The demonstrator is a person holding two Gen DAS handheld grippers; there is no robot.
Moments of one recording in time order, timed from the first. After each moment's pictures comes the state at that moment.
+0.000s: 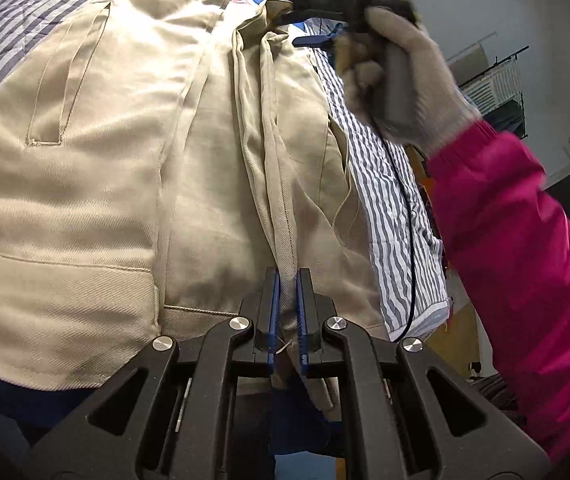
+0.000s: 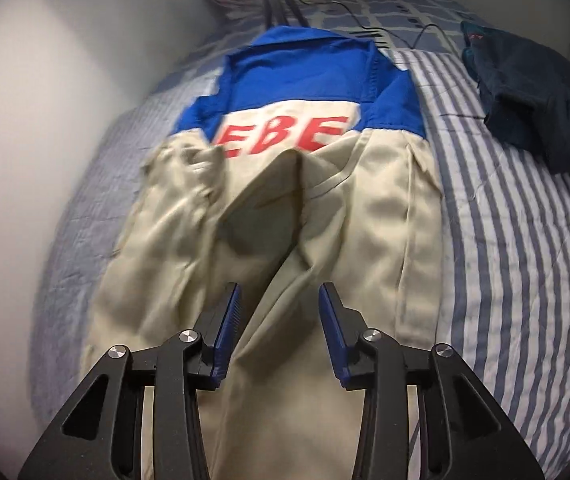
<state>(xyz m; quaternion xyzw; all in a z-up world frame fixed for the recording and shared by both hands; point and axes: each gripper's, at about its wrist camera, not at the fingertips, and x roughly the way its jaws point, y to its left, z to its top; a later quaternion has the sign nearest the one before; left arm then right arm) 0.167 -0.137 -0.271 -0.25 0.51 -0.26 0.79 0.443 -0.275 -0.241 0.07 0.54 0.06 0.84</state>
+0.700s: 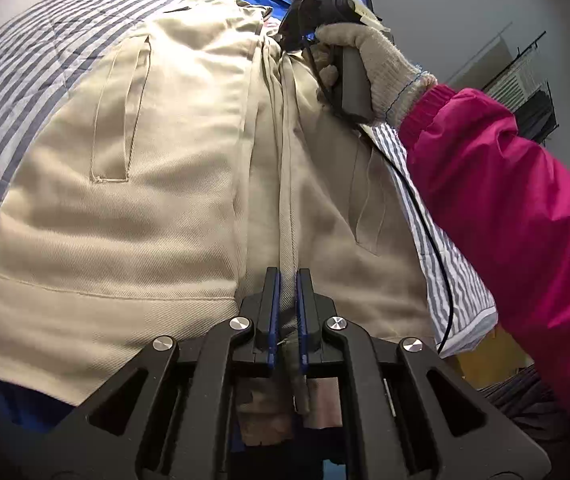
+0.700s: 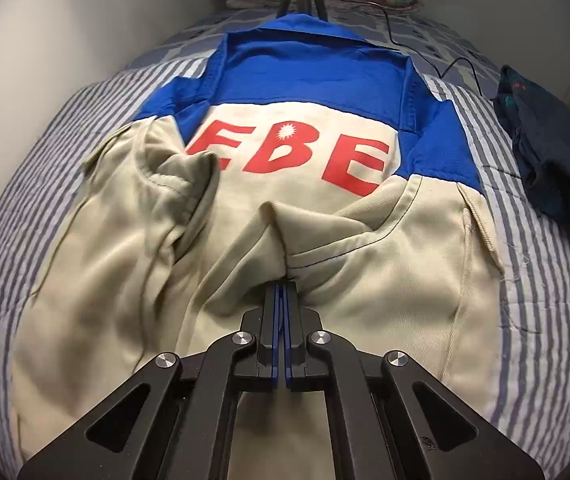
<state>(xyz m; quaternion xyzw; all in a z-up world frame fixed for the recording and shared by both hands) 0.173 -0.127 -0.271 -0.19 0.49 -0.19 0.83 0.488 -0.236 -0.275 0.00 0.51 0.04 0.86</state>
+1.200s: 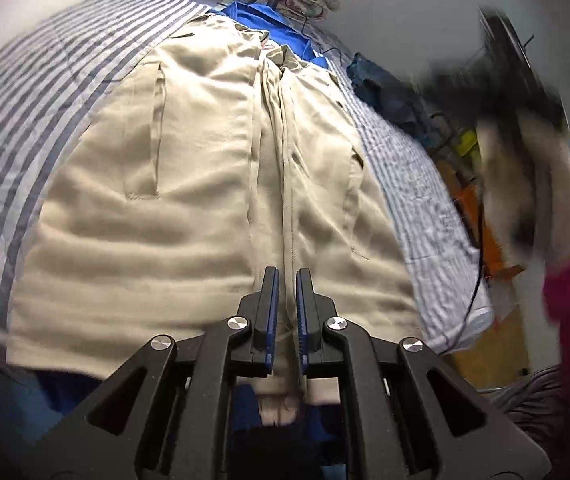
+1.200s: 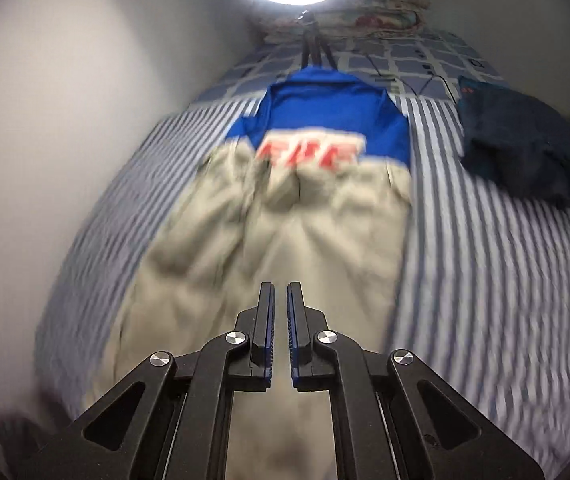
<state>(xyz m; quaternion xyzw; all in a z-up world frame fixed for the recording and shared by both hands) 0.151 -0.099 -0.252 -0.20 0.47 -0.20 0.84 0.293 -0.289 -0.164 0.02 0.49 0.14 0.86</state>
